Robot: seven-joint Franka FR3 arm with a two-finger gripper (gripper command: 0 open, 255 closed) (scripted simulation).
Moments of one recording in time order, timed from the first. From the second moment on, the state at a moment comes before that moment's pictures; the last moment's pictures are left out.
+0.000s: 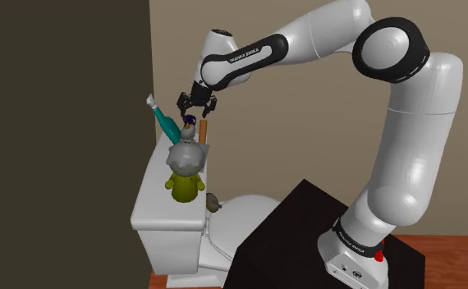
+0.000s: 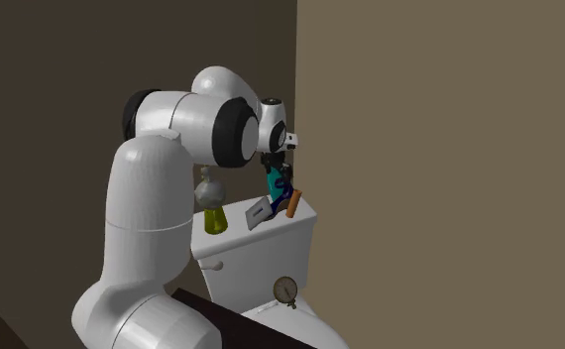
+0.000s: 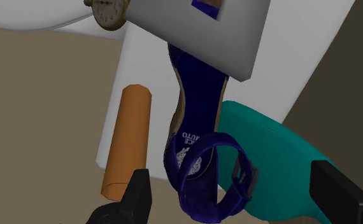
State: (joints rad) arm -0.04 0.35 0.17 -1.83 -0.04 2.42 0.49
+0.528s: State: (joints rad) arm -0.03 0.41 0.17 -1.84 -0.05 2.50 0.50
